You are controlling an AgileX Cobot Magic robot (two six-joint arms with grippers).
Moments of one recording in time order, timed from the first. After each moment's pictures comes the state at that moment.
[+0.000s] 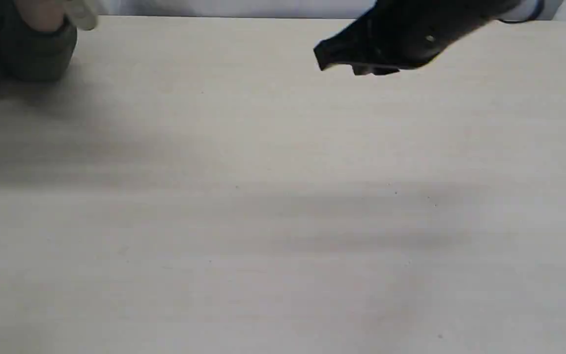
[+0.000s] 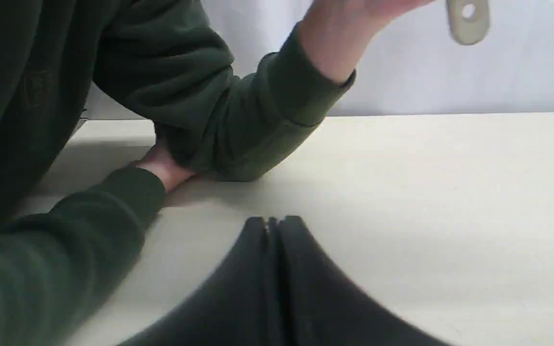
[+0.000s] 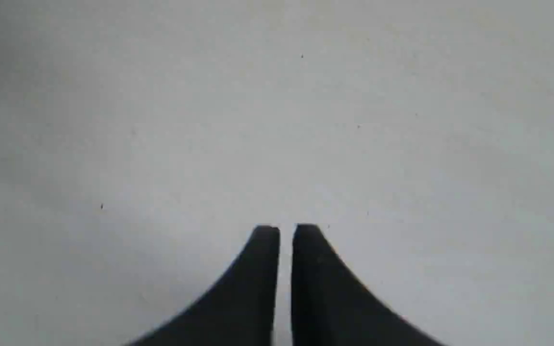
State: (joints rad) left arm 0.01 0.00 0.00 0.07 0.25 -0.07; right arm 0.46 1.59 -1.20 -0.03 0.64 0.10
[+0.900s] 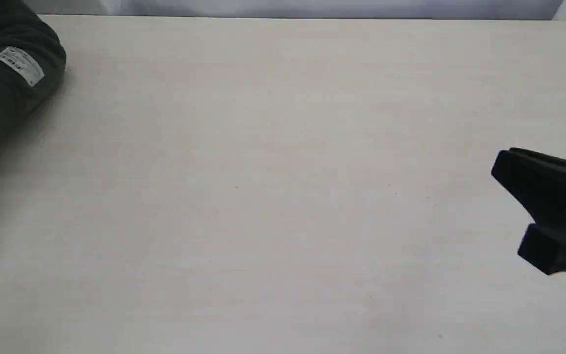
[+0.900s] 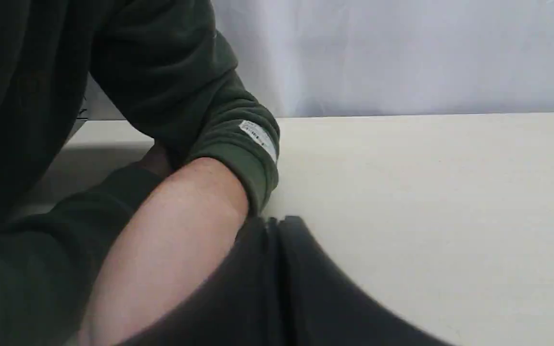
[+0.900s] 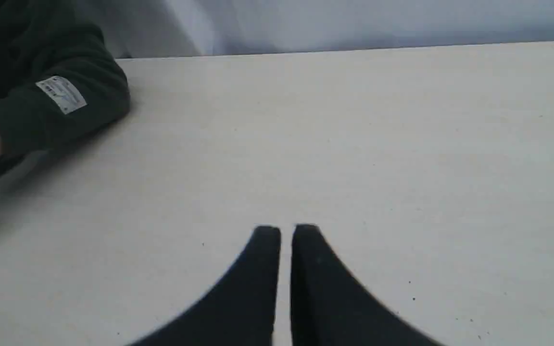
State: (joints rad) left arm 0.01 0.00 0.00 0.07 0.25 -0.07; right arm 0.46 0.51 -0.22 0.14 0.12 0.17
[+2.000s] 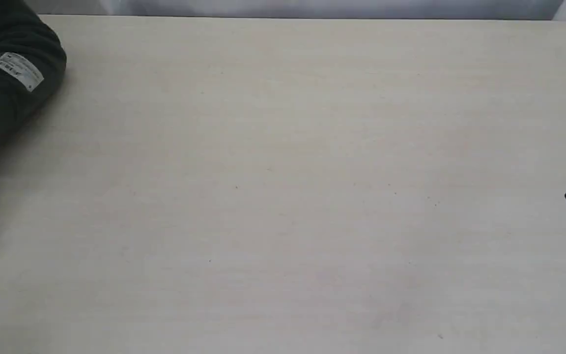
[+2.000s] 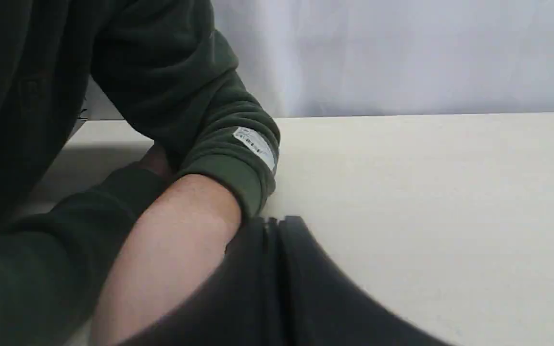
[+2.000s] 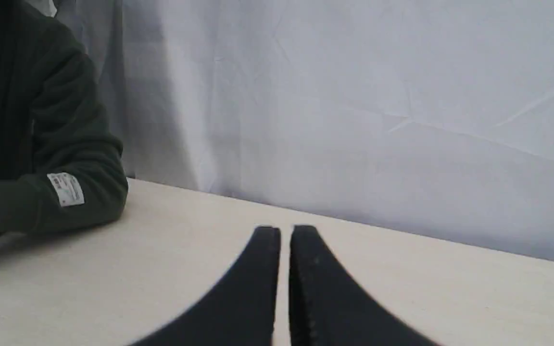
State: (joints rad) left arm 0.01 0.00 0.00 0.07 0.25 -0.07; right arm 0.46 0.01 0.00 0.17 0.02 -0.12
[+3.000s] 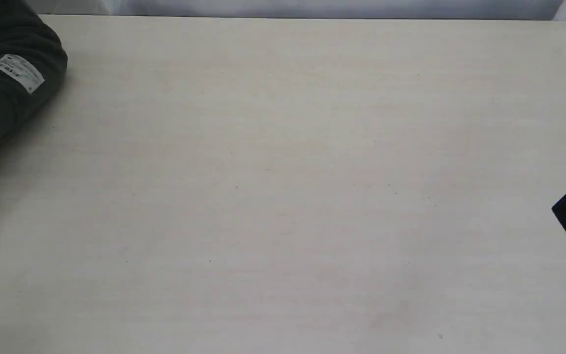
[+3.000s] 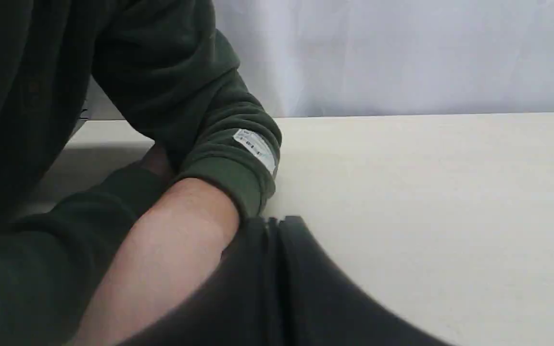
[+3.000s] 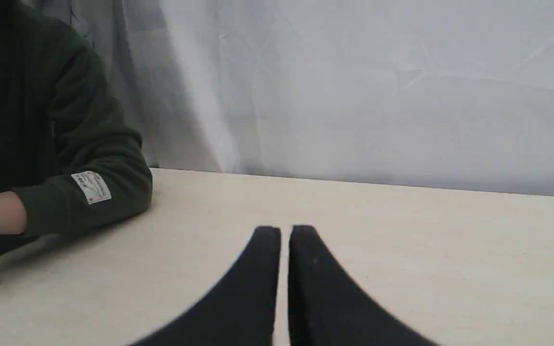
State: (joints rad) left arm 0.01 0.00 0.00 0.07 0.25 -0.07; right arm 0.46 0.01 0.00 0.17 0.07 0.01
